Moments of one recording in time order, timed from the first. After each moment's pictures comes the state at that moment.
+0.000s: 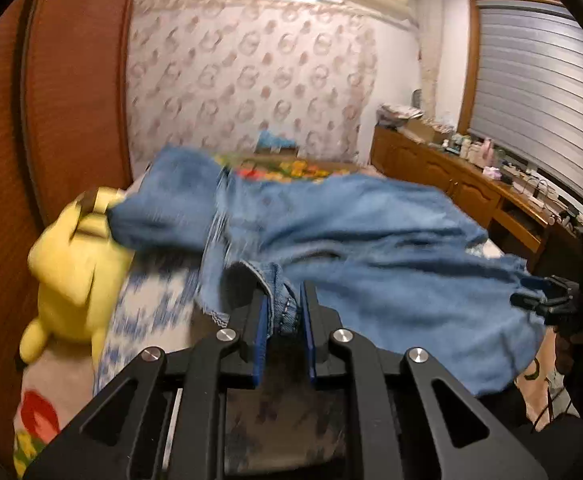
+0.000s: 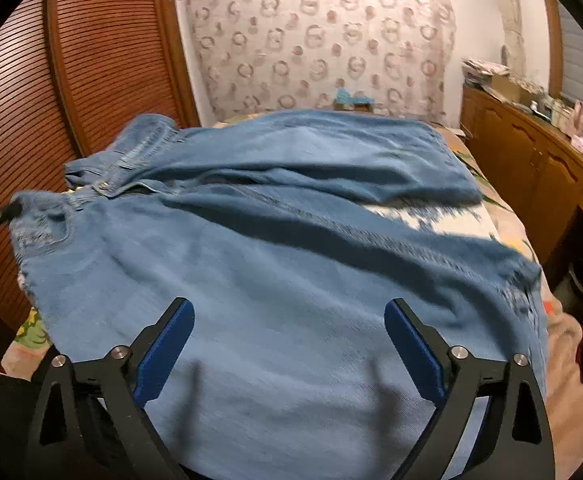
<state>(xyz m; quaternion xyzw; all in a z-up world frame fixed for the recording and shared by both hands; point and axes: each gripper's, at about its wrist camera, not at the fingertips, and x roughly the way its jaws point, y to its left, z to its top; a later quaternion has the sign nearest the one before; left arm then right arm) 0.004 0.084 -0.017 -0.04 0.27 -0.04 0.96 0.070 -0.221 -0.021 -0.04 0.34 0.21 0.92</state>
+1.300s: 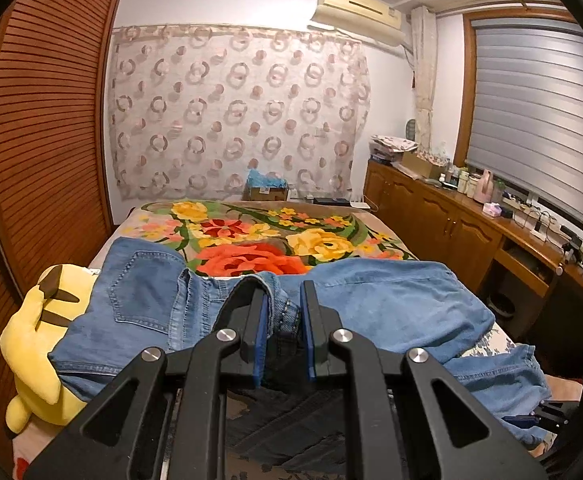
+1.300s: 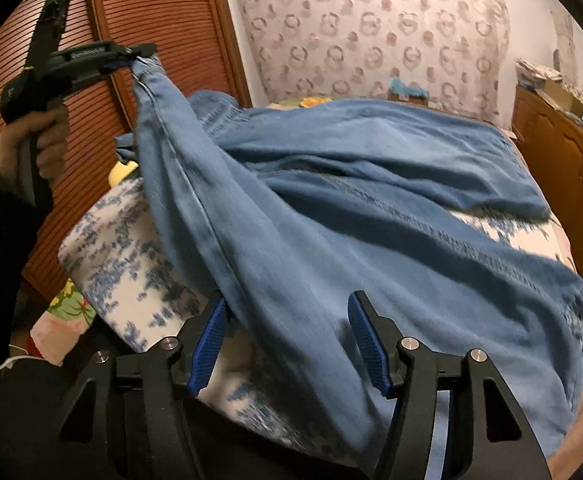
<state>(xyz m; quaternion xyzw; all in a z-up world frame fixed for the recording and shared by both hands) 0.131 0.062 0.044 -0.05 0.22 -0.05 0.97 0.058 -0.297 -0.062 -0.05 0.37 0.29 0.88</state>
